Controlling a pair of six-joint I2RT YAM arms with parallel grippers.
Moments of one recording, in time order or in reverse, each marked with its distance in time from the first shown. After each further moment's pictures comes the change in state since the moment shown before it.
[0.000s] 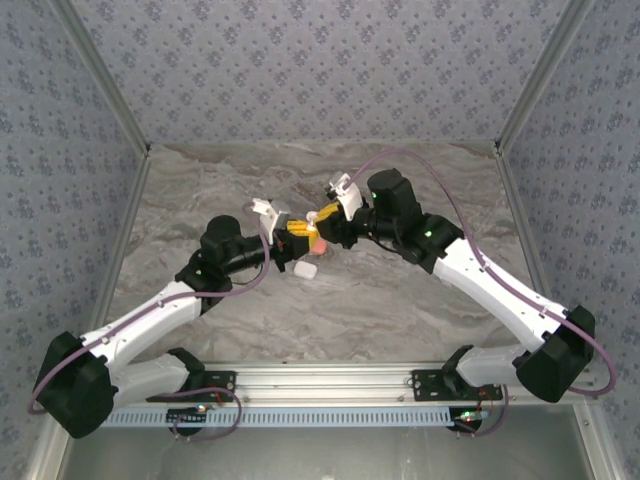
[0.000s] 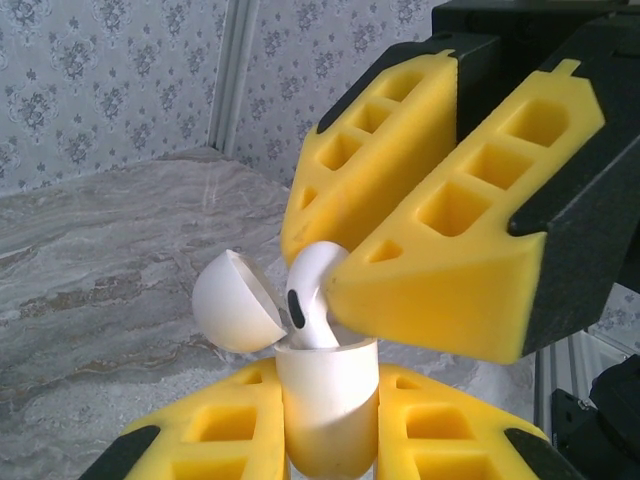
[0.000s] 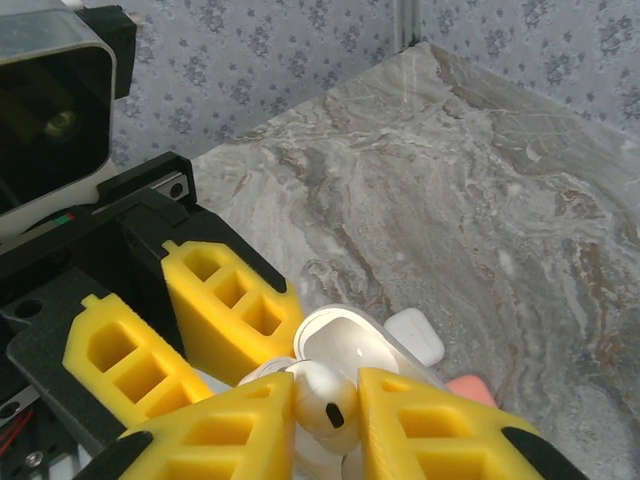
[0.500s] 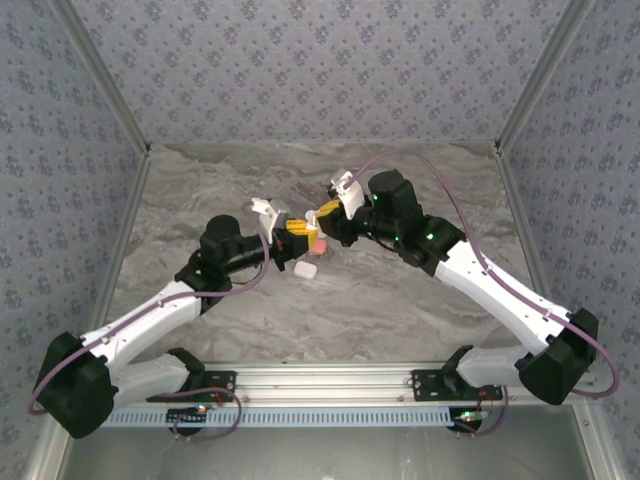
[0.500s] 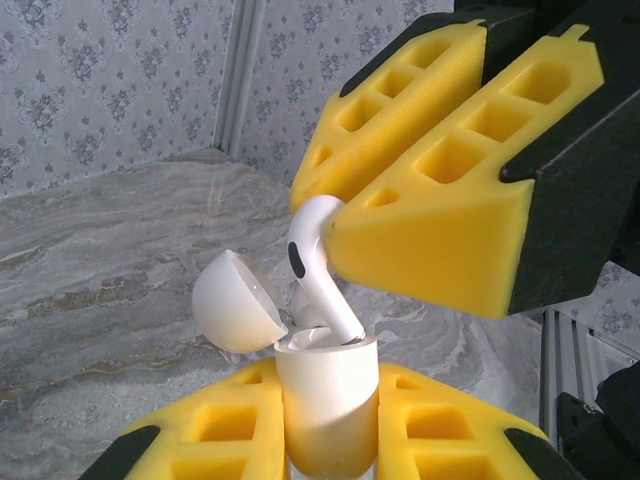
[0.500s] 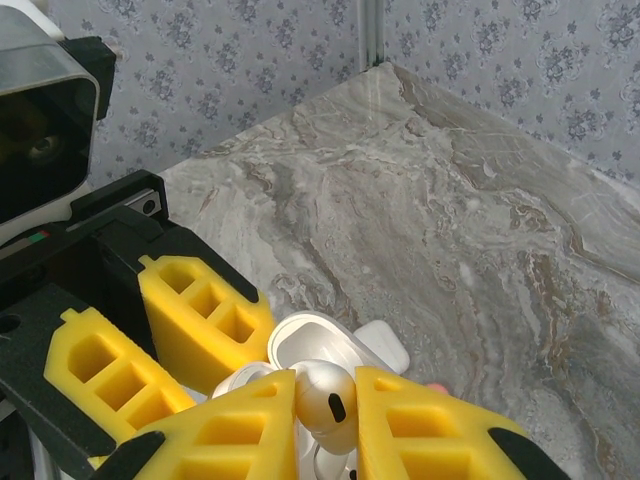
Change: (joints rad) left arm 0.002 0.000 0.000 0.001 -0.004 0.000; right arm 0.026 -0.016 0.000 0.020 0.115 -0.015
